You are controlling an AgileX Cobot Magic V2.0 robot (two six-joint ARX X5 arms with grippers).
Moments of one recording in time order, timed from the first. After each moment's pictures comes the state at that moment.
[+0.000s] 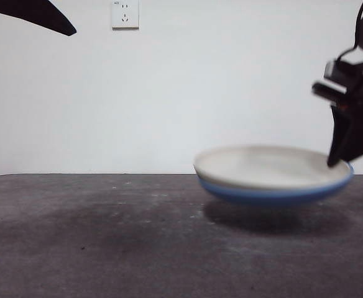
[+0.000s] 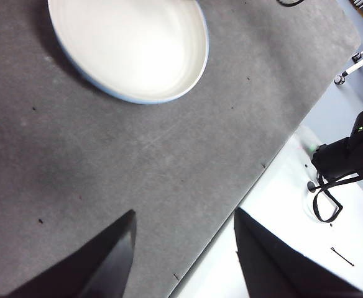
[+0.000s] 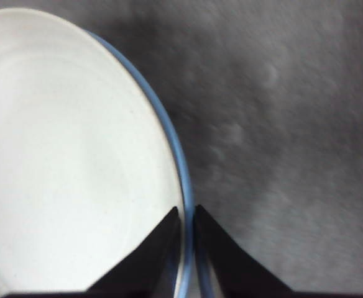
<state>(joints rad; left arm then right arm) -0.55 1.03 1.04 -0.82 0.53 -0.09 0.06 1.52 1.01 -0.50 -0.40 0.15</state>
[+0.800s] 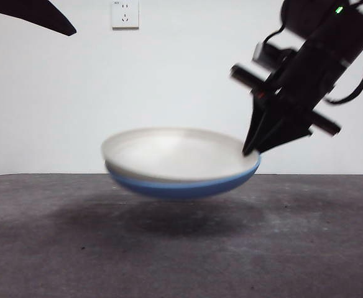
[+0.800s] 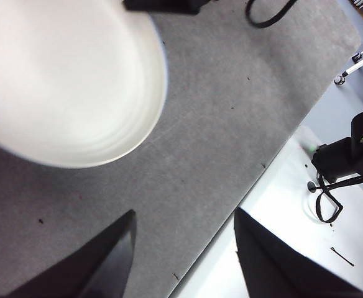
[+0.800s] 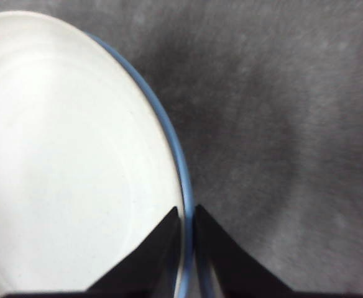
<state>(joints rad) -0.55 1.03 1.04 -0.82 0.53 -0.09 0.38 1.57 1.01 -0.29 -0.32 0.35</state>
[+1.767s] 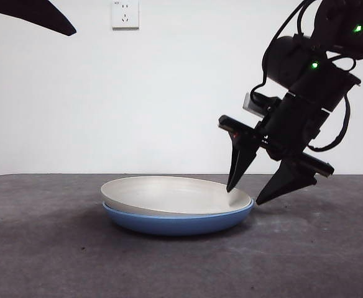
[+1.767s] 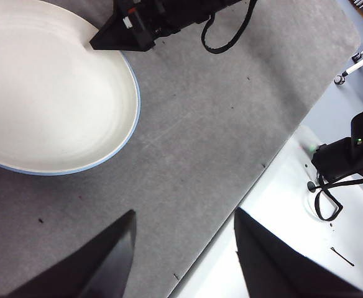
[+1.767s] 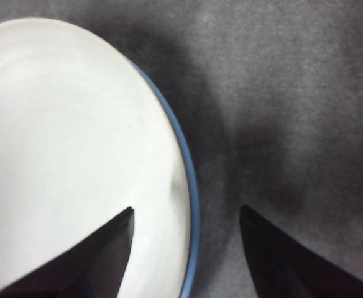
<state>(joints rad) -0.55 1.03 1.04 -0.82 0.53 -0.09 0.40 1.73 1.01 -0.22 -0.29 0.43</state>
